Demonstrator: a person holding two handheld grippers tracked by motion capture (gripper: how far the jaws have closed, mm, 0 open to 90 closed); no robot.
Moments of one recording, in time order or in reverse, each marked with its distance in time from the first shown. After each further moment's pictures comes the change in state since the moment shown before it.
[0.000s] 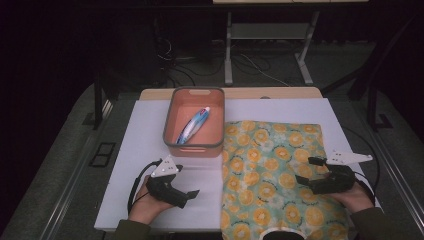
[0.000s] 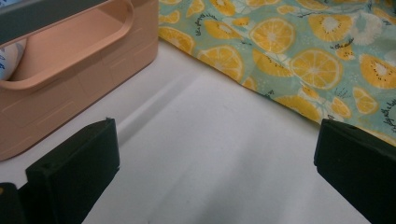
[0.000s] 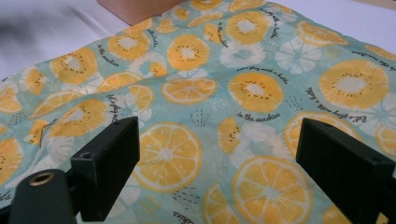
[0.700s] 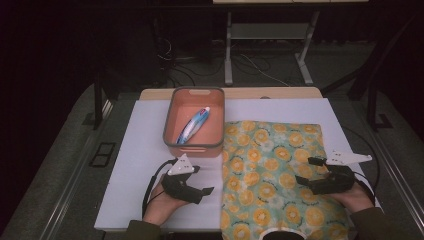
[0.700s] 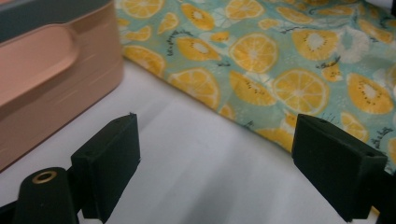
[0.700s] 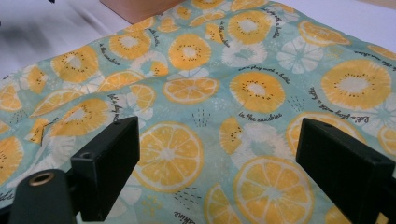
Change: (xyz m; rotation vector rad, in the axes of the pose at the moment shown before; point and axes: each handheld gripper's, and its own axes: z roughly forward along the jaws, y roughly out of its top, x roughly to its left) left arm -0.016 0.017 0.032 -0.007 -0.050 0.007; right arm 0.000 0.000 0.001 0.004 0.001 -0.005
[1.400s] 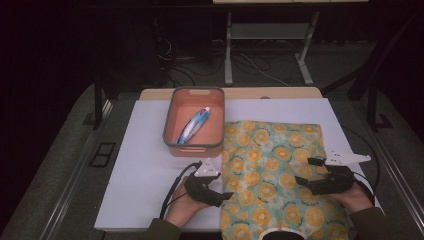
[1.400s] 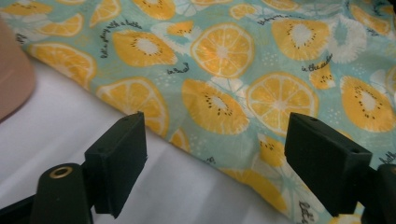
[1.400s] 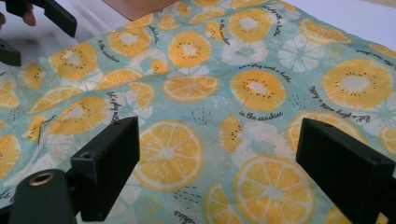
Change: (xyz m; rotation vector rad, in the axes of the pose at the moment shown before) left arm -0.024 0.010 0.055 0.070 -0.067 0.011; right arm 0.001 0.000 0.001 0.008 -0.004 -0.009
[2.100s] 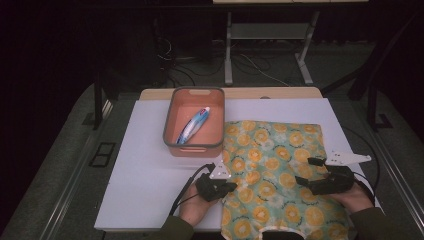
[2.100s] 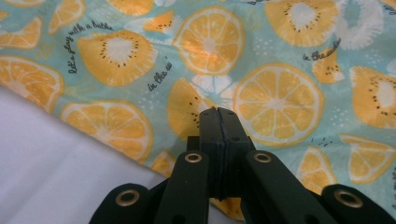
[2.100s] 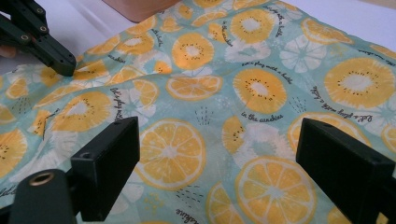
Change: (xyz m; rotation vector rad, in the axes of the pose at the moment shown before) left arm -0.008 0.009 0.023 0.057 0.016 0.082; right arm 0.000 0.000 -0.001 -0.003 0.000 -0.001
